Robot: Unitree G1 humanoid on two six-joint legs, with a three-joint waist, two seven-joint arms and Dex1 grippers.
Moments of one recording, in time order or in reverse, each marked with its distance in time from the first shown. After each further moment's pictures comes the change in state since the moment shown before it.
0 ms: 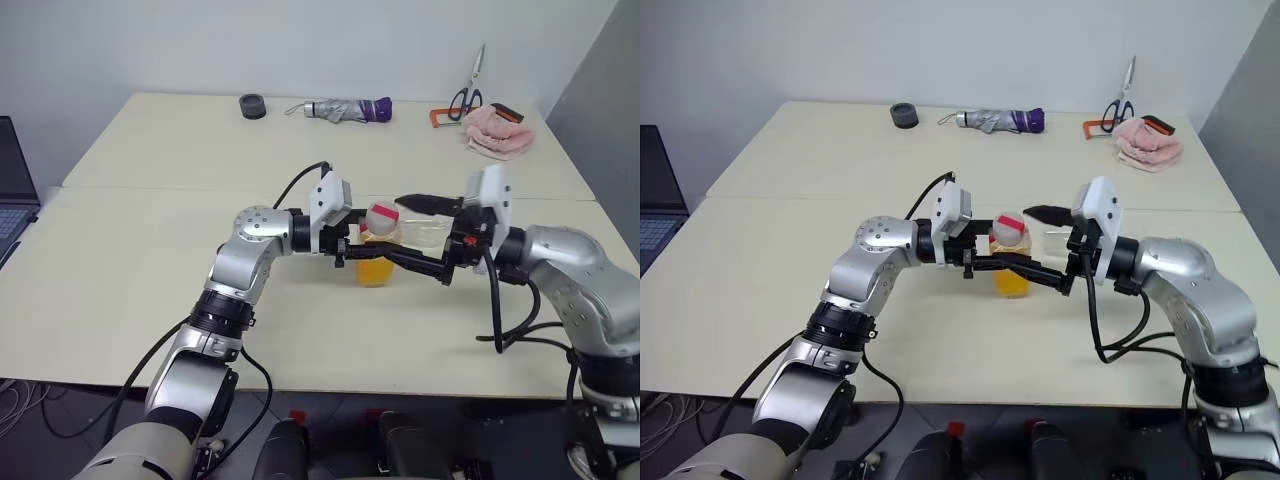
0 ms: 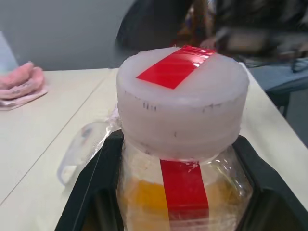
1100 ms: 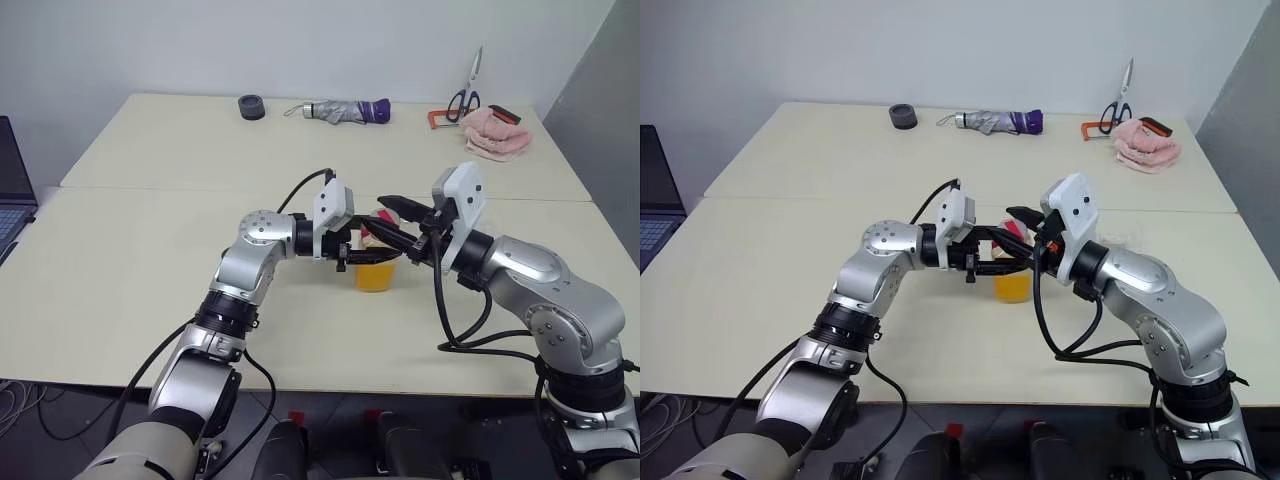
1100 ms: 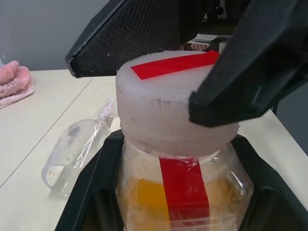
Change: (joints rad) left arm -0.001 -0.014 -0.020 0.050 0.004 -0.052 -0.060; right arm -0.080 0.077 0.118 0.046 -0.043 0.098 -0.209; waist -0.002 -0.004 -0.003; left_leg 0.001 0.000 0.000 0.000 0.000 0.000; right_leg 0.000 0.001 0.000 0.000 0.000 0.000
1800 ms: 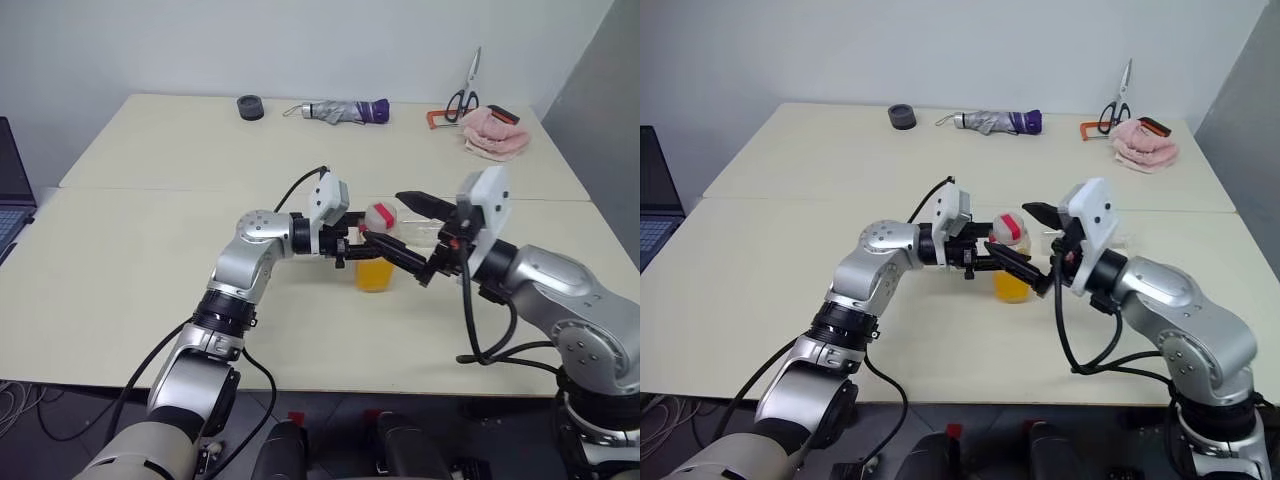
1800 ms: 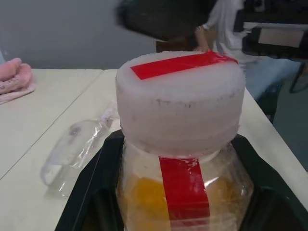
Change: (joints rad) left arm -0.002 0.004 0.000 0.000 -0.035 0.040 -0.003; right arm 0.043 -0.023 -0.048 -0.092 0.098 0.037 -0.034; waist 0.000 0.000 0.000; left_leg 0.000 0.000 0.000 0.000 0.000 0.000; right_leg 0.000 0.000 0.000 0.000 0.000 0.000
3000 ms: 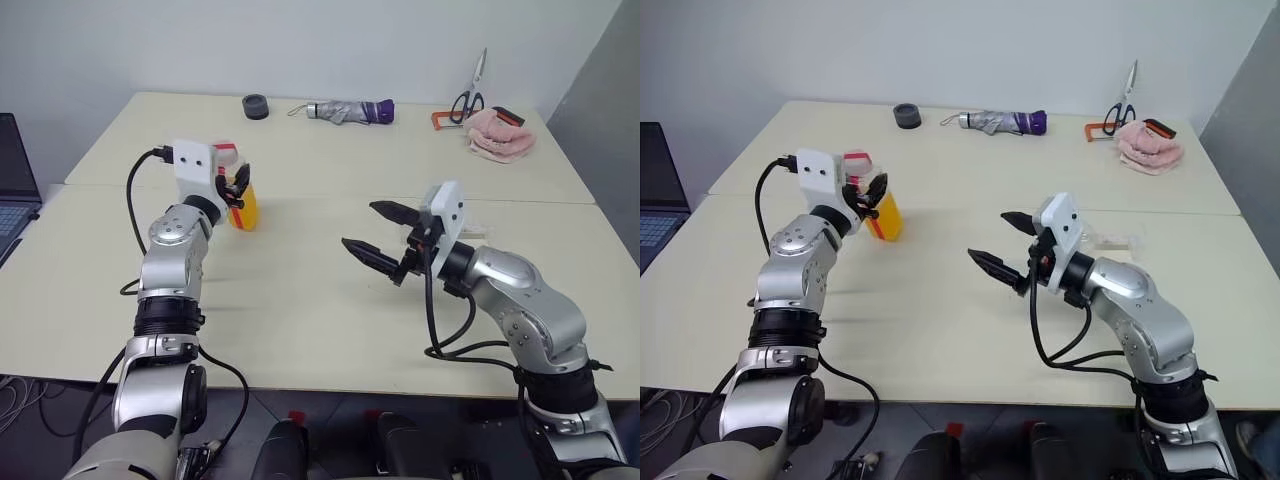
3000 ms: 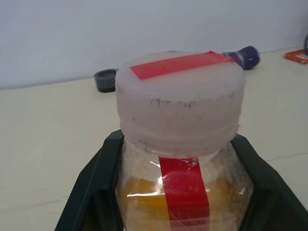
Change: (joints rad) left arm 0.055 0.121 0.354 0.059 0.147 0.041 0.861; right arm 0.040 0.093 0.096 0.209 -0.214 -0.243 0.207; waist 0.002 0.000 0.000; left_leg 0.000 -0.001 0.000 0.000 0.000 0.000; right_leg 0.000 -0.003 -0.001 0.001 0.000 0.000
